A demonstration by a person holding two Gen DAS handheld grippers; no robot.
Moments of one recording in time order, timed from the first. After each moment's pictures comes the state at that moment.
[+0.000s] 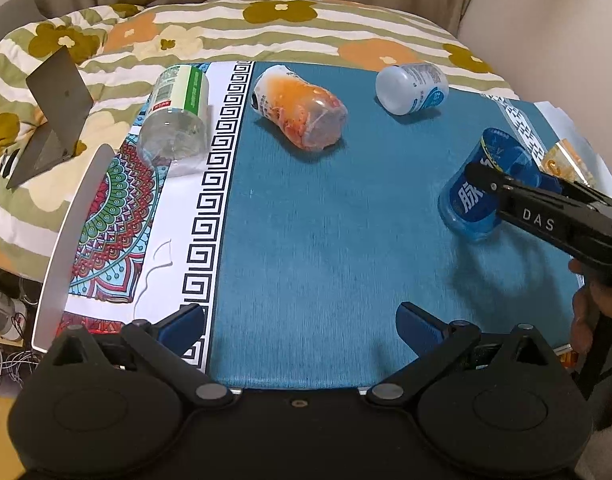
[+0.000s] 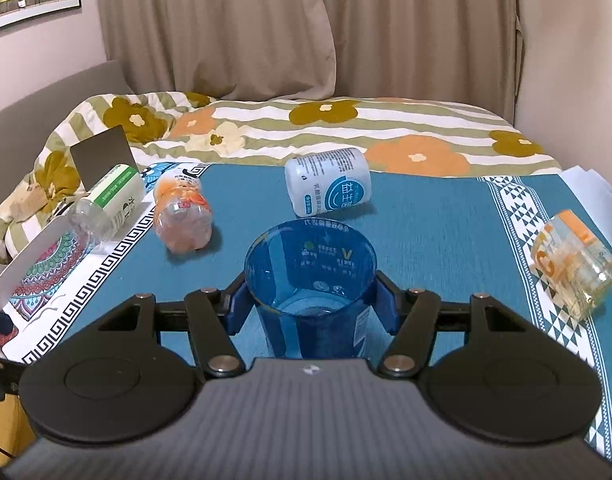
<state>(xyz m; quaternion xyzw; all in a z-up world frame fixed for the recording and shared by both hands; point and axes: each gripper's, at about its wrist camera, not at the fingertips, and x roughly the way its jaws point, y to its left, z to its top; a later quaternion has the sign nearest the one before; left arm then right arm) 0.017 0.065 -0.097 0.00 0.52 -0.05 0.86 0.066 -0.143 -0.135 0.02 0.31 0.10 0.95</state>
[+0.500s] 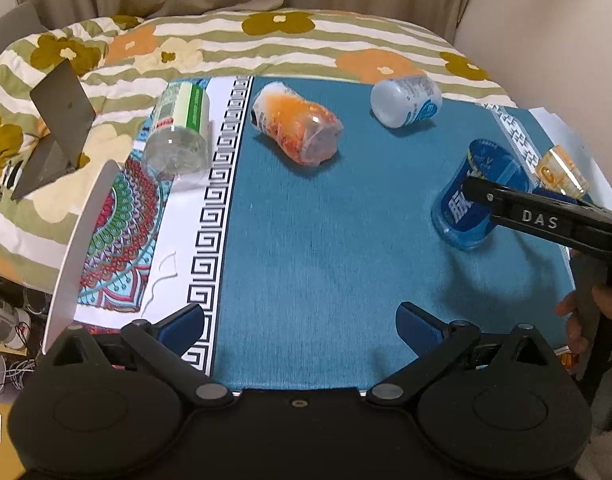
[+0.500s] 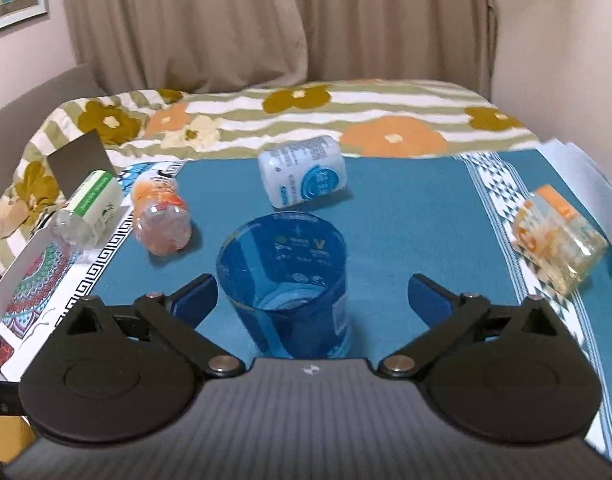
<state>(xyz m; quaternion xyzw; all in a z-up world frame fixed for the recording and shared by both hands) 0.012 0.063 -0.082 0.01 0.50 -0.05 0.87 0.067 -0.152 -0.131 0.06 0.34 0.05 0.94</state>
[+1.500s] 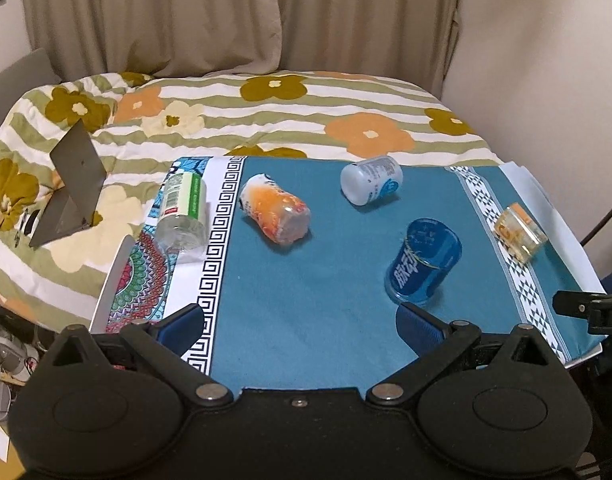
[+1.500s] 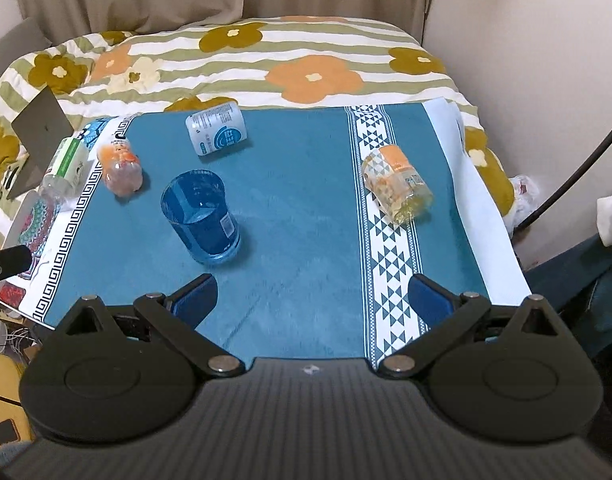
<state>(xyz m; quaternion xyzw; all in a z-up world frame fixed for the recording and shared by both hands) -0.012 0.036 -0.010 0.01 0.42 -0.05 0.90 -0.009 -0.218 -0.024 0.02 0.46 -0.03 0.89</state>
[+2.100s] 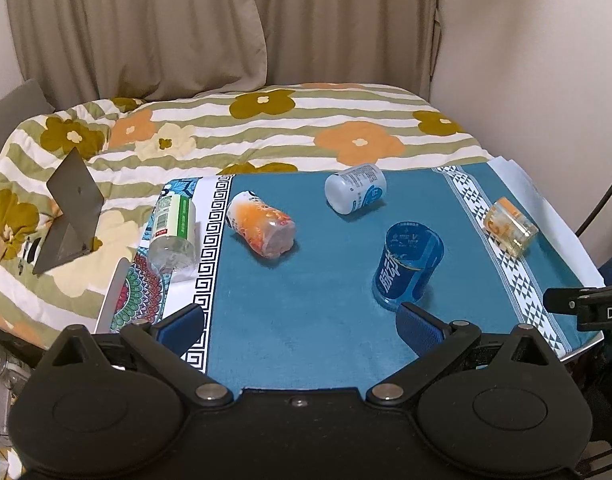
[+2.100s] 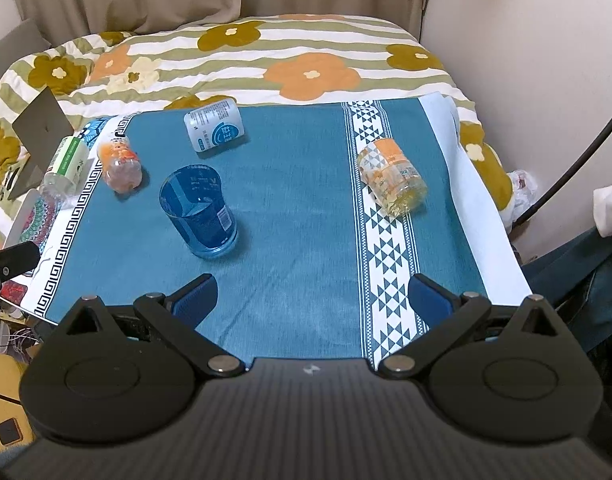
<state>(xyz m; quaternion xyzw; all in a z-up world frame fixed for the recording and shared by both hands) -0.022 0.017 -0.005 0.04 0.40 -0.06 0.91 -0.013 -0.224 -0.024 0.02 0.47 -0.03 0.88</state>
